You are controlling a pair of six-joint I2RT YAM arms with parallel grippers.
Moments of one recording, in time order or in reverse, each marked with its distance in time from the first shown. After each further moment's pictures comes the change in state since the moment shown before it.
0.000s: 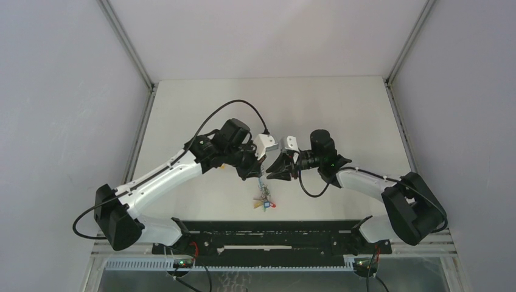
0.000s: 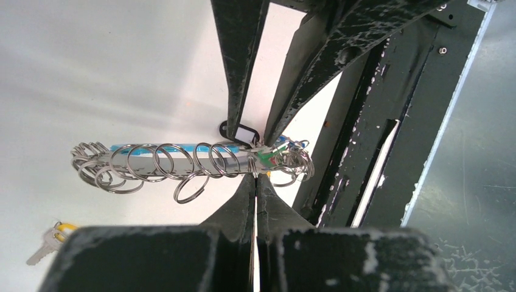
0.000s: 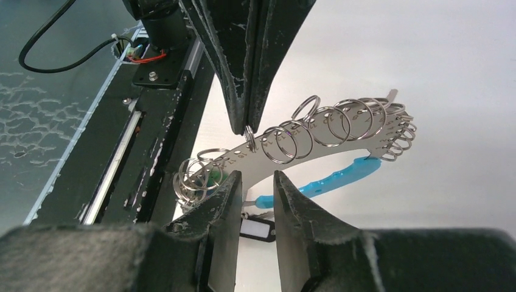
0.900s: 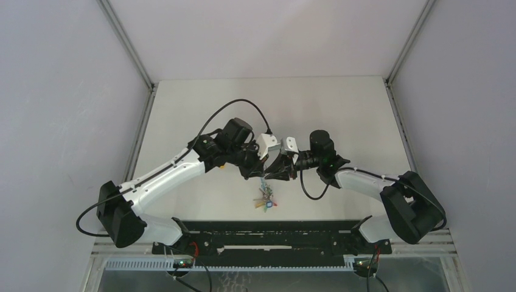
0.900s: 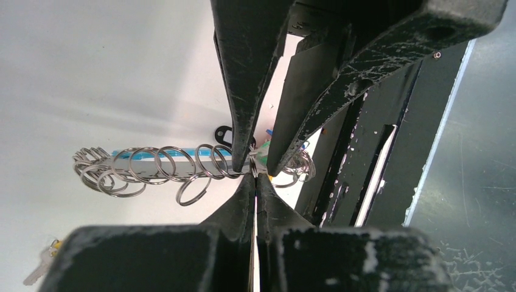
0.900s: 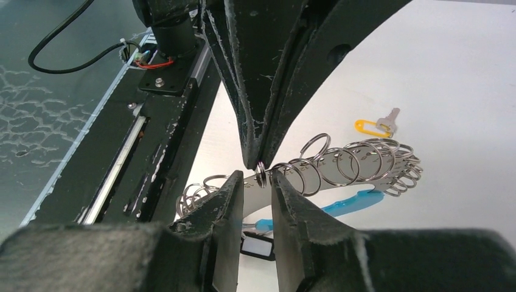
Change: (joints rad) left arm 0.000 0.034 -0.001 0.038 0.028 0.011; right arm 0.024 0.003 -0.005 0.061 -0.018 0.009
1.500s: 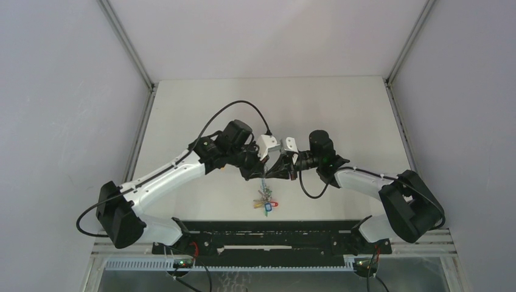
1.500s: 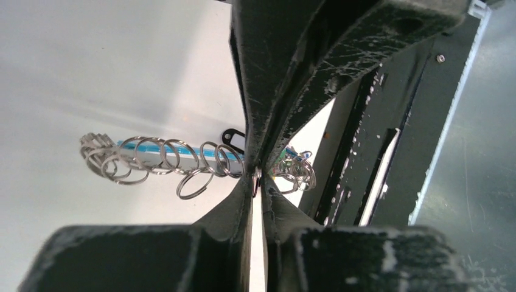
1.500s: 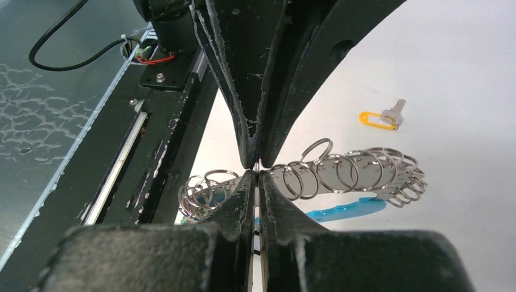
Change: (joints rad) left arm -0.001 -0.002 -0.022 0.027 0.006 -0.007; right arm -0.002 0.012 0.000 -0.010 -0.011 -0.004
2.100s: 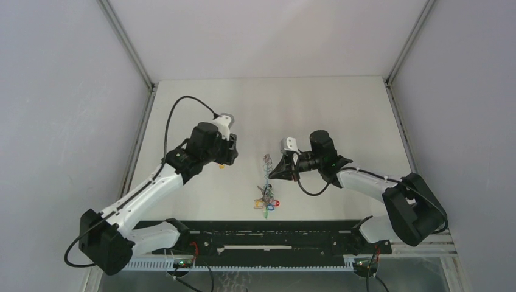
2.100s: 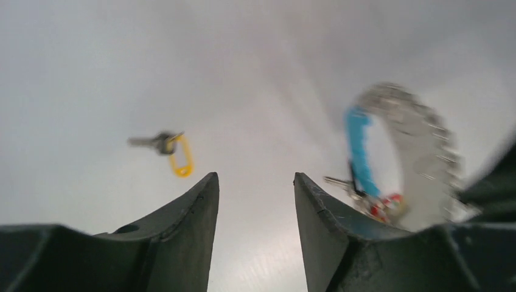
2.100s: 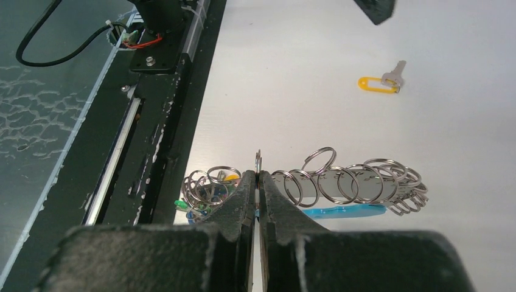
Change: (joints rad) left arm 0.187 -0.251 -0.245 0.230 -0.437 -0.335; right arm -0.031 -0.022 0.000 -0.159 0.052 -0.049
